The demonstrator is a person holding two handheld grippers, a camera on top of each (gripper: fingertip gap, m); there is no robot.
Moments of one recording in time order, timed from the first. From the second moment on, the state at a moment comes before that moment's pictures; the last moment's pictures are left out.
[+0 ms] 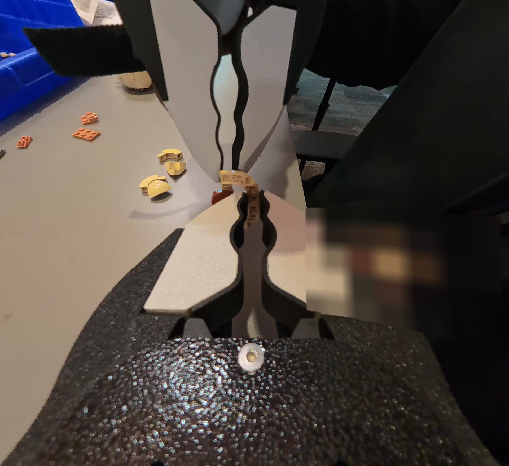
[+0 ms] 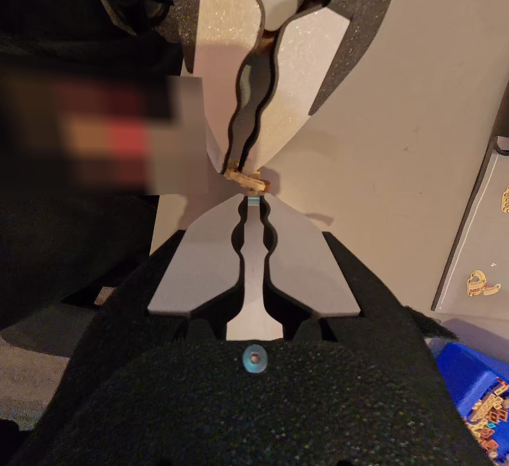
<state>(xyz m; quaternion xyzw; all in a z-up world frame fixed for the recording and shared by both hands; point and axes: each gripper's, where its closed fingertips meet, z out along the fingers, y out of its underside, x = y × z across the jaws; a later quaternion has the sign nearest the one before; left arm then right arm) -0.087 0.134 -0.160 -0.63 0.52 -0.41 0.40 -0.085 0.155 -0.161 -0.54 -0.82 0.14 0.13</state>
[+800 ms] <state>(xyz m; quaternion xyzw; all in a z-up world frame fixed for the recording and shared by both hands) -0.088 0.136 -0.163 -0.62 0.54 -0.38 0.42 -0.093 0.156 -0.155 -0.56 -0.76 0.26 0.22</state>
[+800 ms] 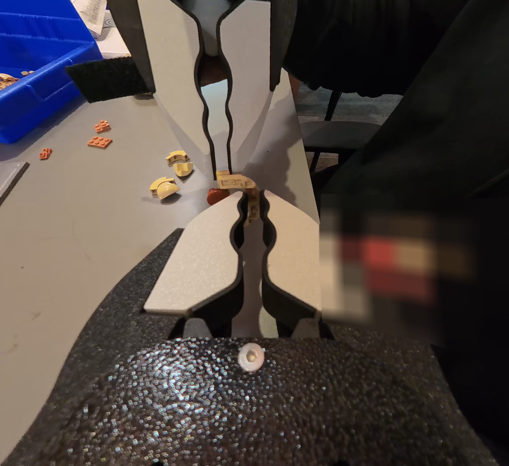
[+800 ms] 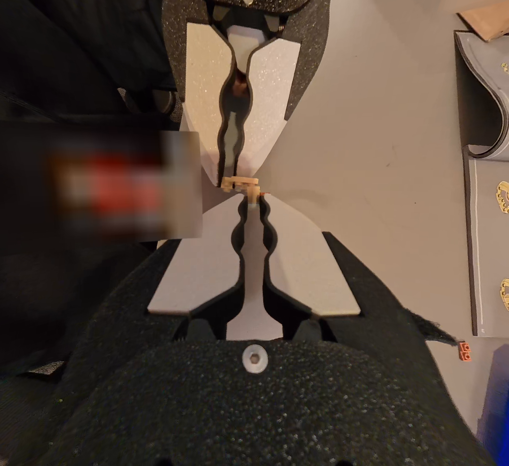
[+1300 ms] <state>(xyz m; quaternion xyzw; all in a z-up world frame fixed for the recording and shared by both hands) -0.087 0.140 -0.161 -0.63 0.54 -0.34 0.44 -0.095 0.157 -0.154 -0.56 -0.76 0.24 0.24</state>
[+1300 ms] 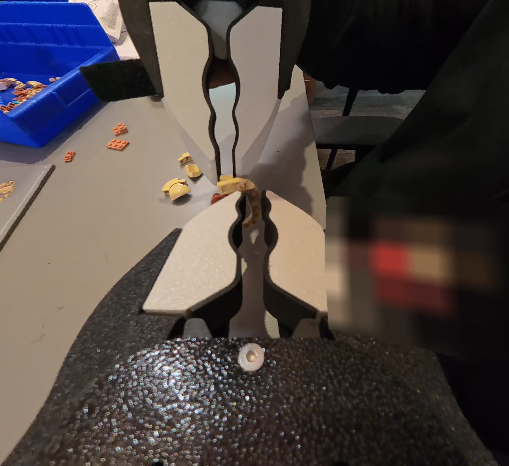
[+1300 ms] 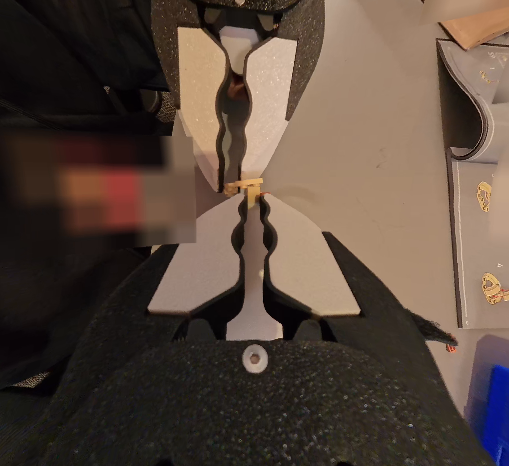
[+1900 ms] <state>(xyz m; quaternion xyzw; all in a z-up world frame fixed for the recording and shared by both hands) -0.087 0.144 -0.159 -0.64 0.54 -0.33 0.45 -0.095 0.158 -0.155 -0.57 -0.74 0.25 0.25</state>
